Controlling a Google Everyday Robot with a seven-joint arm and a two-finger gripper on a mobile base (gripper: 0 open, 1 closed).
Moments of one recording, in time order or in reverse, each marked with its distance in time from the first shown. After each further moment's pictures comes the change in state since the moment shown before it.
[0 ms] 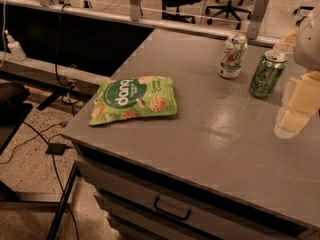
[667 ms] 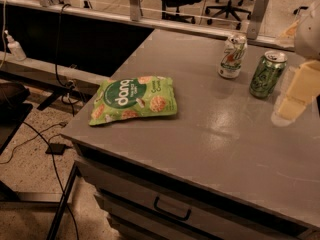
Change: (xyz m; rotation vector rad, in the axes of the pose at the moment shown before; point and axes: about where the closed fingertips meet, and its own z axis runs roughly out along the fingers) arm -0.002 -0.018 0.001 0.009 -0.030 0.025
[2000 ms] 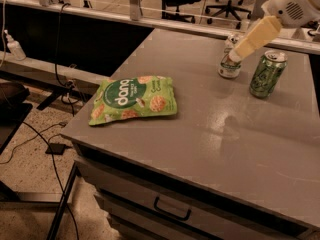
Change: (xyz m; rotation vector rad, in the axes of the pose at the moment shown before) arm -0.044 -0.156 0.039 0.154 -0.349 0.279
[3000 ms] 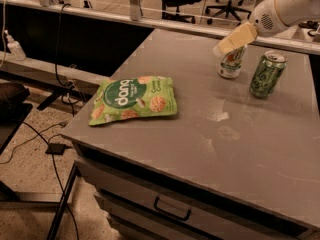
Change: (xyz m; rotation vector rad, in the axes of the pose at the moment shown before) arm 0.002 -0.049 0.076 0.002 -0.097 0.188
